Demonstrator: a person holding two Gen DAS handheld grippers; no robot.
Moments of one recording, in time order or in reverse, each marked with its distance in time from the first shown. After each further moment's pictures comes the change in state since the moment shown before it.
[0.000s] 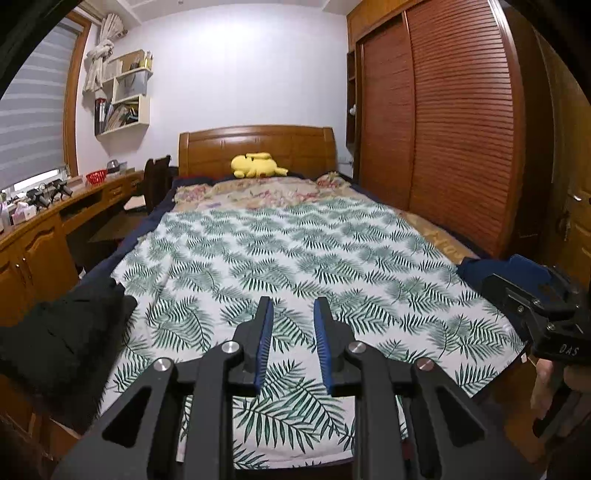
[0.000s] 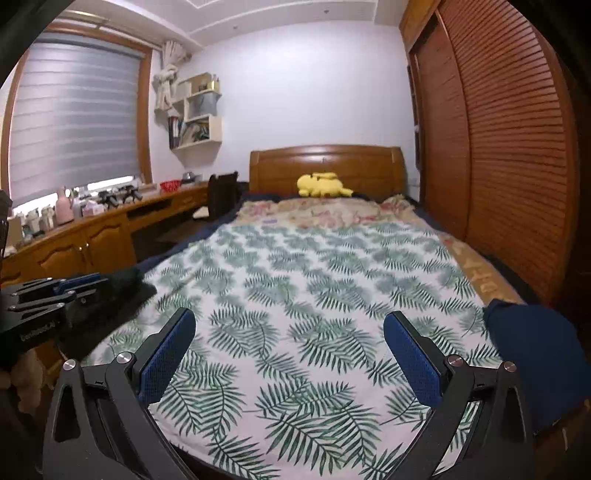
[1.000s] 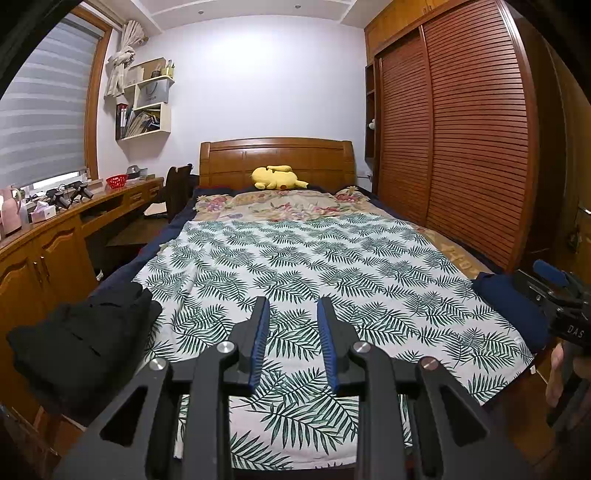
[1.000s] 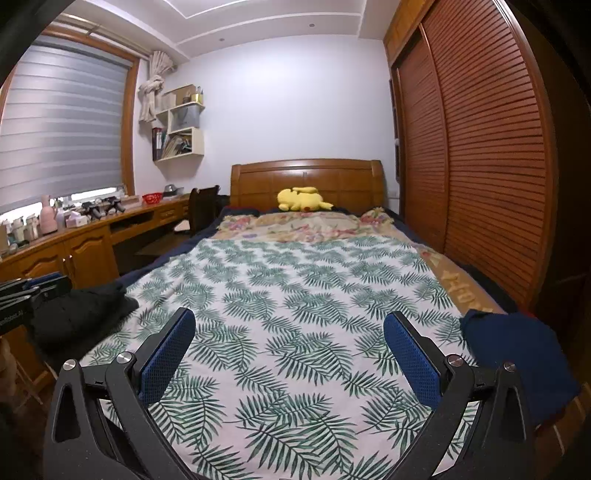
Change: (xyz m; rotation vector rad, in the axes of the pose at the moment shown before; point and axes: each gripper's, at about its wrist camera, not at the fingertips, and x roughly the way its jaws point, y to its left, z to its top) left arm -0.018 0.024 0.000 -0.031 -0.040 0.065; right arm -0.014 -0.011 0.006 0.004 -0.046 -0.079
